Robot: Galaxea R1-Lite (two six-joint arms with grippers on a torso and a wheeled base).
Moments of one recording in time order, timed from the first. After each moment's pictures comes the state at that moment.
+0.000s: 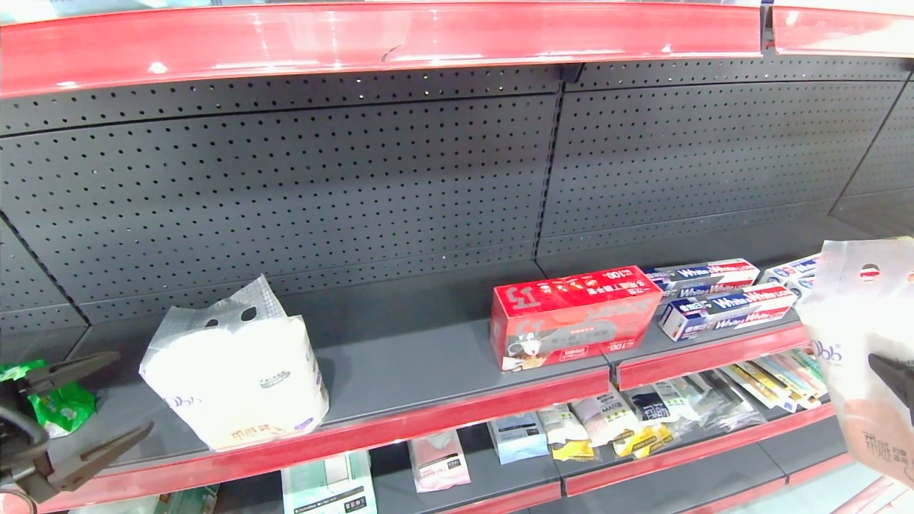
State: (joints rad) left arm 0.78 1.63 -0.29 -0.60 -1.40 1.00; right arm 0.06 1.03 -0.49 -0.12 -0.46 -0.28
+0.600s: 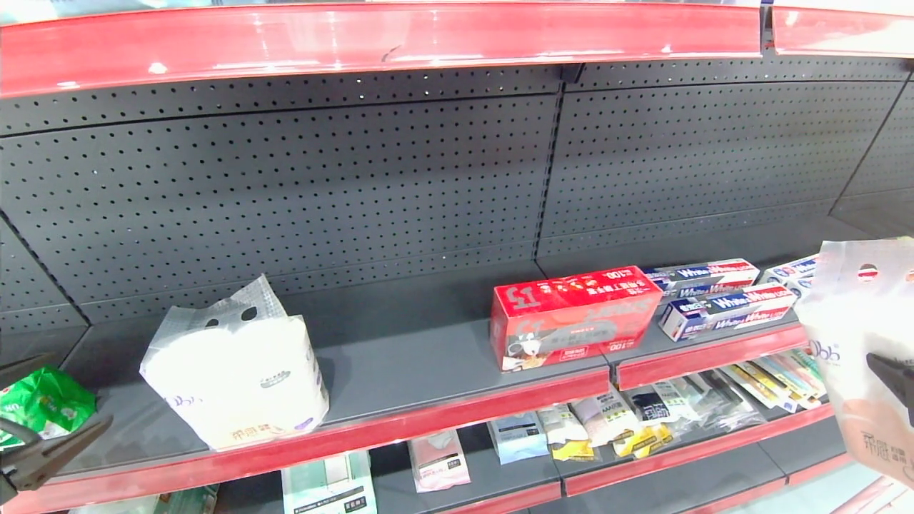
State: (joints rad) left arm 0.92 1.54 -0.29 -0.60 -1.32 1.00; right arm 0.06 1.03 -0.49 -0.12 -0.45 -0.28
